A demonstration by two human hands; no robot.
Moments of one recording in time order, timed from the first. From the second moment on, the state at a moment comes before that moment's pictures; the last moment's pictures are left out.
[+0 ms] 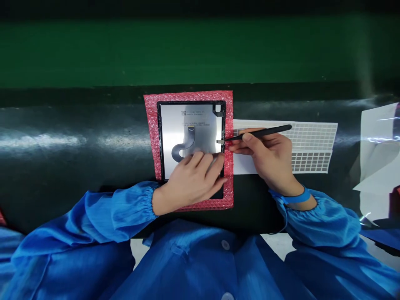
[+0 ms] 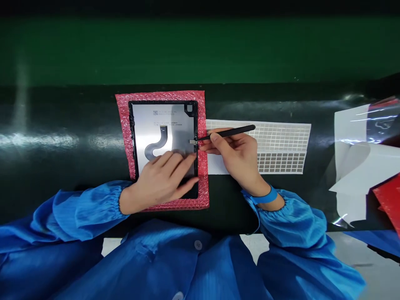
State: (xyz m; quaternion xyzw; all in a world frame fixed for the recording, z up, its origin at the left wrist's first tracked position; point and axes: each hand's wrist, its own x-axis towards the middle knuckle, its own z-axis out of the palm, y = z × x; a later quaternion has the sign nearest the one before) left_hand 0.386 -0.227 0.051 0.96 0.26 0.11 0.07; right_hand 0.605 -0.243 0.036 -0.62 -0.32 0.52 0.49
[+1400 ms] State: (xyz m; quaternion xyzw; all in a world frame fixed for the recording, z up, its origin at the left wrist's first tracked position) left_hand 0.394 -0.219 0.050 0.95 0.30 0.04 0.07; right_hand 0.599 -0.245 0.046 -0.65 -0.35 0.48 0.47
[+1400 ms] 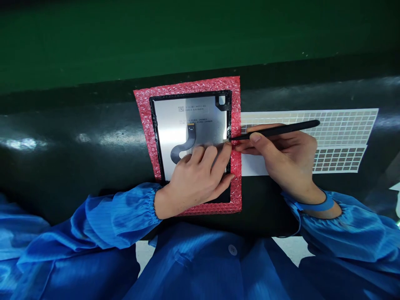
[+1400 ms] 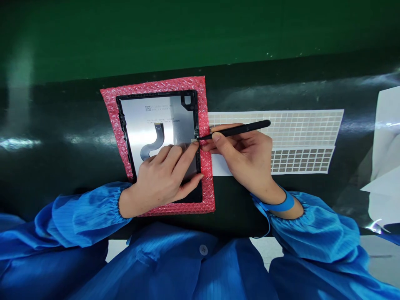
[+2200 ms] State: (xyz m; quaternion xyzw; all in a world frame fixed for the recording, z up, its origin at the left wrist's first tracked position) left_hand 0.394 -0.211 0.048 0.96 0.25 0.10 0.12; right_hand 0.644 -0.254 0.038 -0.63 -0.44 0.36 0.53
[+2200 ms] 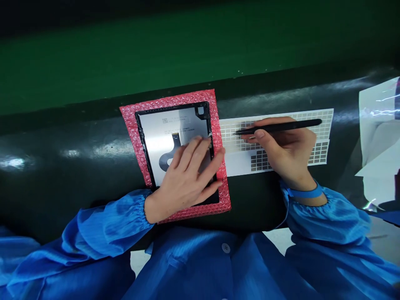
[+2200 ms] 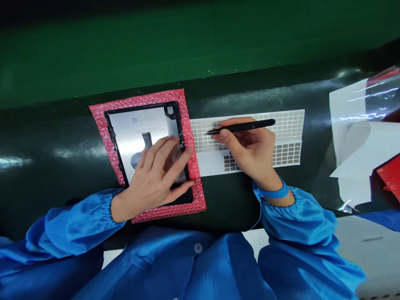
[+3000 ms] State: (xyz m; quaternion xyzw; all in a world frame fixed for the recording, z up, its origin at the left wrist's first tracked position) left_hand 0.388 -0.226 0.046 0.96 0.22 0.06 0.16; right_hand 0.659 -0.266 0.055 -0.68 -0.44 0.35 0.47
